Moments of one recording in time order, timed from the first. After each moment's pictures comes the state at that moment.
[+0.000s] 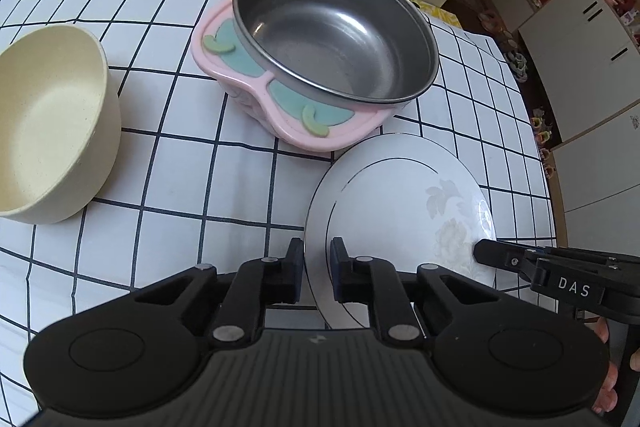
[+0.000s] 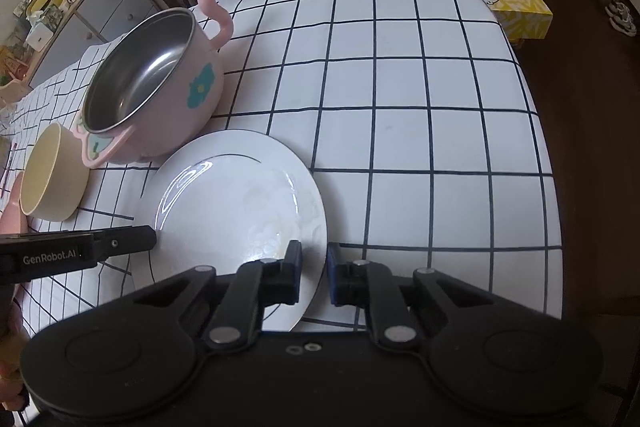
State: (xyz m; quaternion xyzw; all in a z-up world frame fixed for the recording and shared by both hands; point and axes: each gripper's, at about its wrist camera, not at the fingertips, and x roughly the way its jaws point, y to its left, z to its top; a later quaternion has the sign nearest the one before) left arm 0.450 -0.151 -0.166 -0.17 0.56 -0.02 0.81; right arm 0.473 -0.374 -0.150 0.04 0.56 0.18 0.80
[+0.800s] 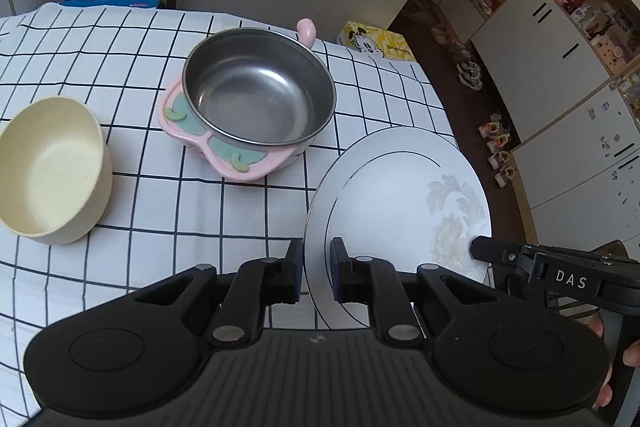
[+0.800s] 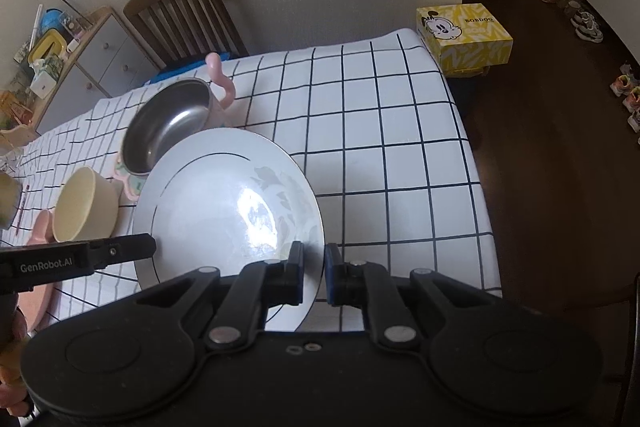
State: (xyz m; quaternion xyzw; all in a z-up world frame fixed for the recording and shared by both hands) left arm 0.426 -0.161 -0.097 -0.16 0.52 -0.08 0.84; right arm 0.432 -0.399 -0.082 0.07 0.51 0.15 0.84
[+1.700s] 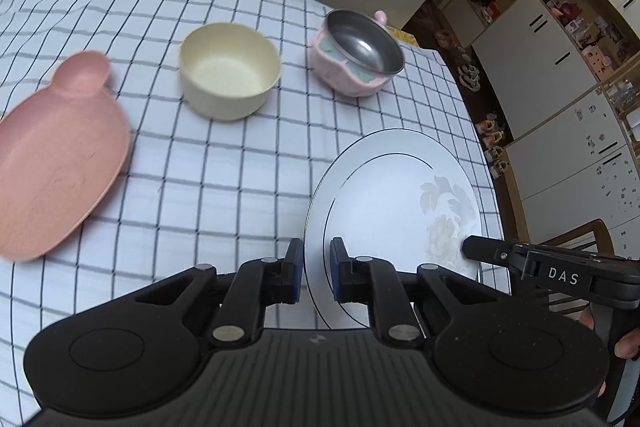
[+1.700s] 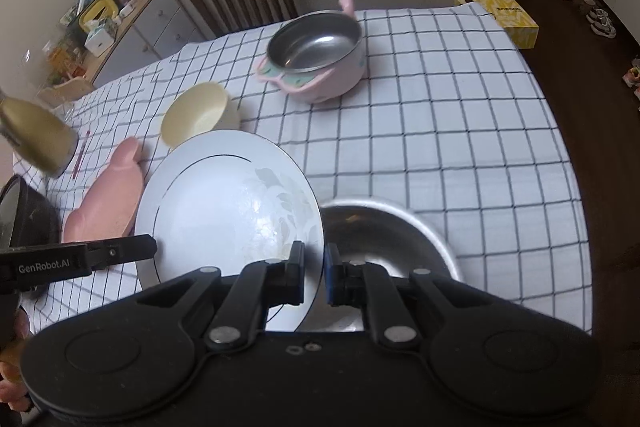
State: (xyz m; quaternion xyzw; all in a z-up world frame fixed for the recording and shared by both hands) left arm 0.261 -0.032 -0.066 -0.19 0.52 -0.07 0.83; right arm 0.291 -0.289 -0.050 0.06 0.52 0.17 0.83
